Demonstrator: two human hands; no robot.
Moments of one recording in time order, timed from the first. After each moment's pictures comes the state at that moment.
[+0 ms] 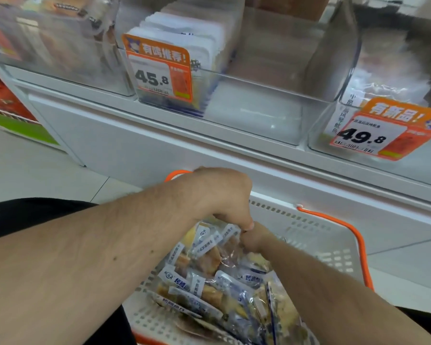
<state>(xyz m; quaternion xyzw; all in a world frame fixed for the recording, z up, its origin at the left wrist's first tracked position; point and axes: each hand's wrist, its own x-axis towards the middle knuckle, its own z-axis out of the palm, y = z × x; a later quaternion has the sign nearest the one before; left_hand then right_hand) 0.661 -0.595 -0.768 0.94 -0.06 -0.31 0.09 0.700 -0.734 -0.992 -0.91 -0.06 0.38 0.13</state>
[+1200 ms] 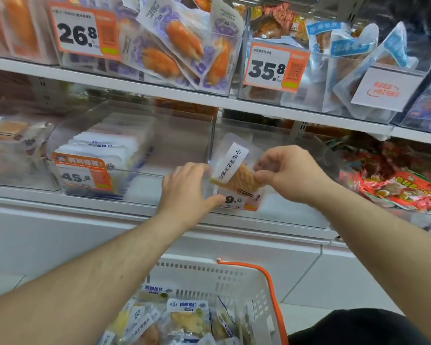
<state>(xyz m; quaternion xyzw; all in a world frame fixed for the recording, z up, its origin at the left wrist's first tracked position) 0.694 -0.672 -0.708 0.93 -0.04 0.21 0.29 0.700 -0.873 -0.618 -0.95 -0.14 -0.09 0.26</state>
